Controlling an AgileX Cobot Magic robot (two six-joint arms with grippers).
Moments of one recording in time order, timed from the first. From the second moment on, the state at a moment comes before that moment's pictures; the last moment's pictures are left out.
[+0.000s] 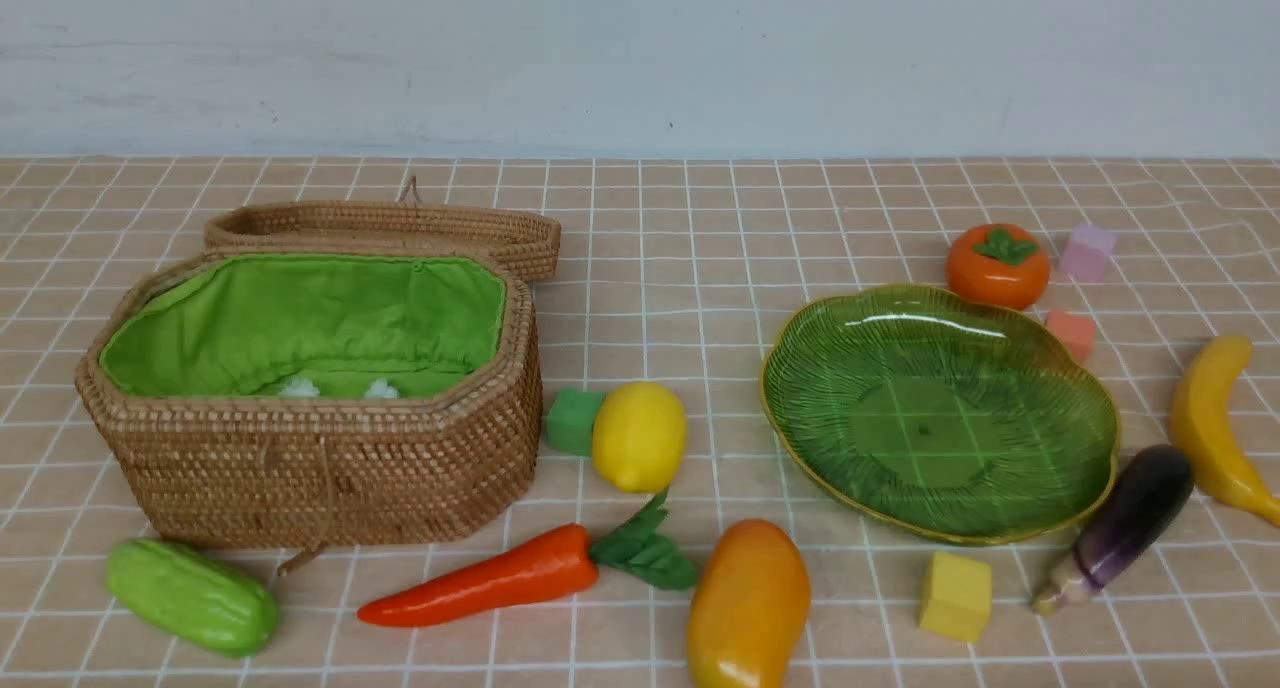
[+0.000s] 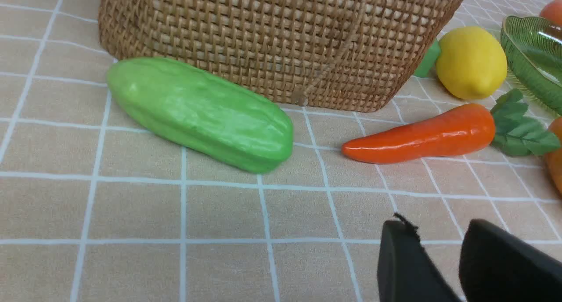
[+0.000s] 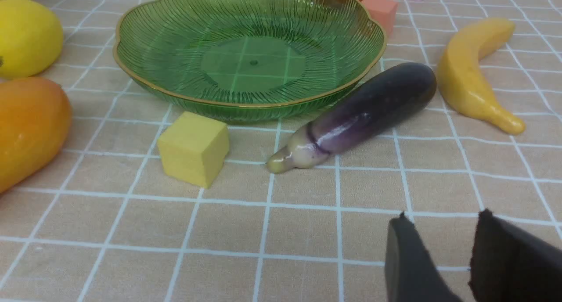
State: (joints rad) right arm 0.04 -0.01 0.01 0.12 0.39 -0.16; left arm -0.21 -0.01 0.03 -0.16 0.38 -0.16
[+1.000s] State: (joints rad) right arm 0.04 -0.01 0.01 0.12 0.39 -0.16; left arm -0.21 0.19 -0.29 -0.41 0.50 -0.29
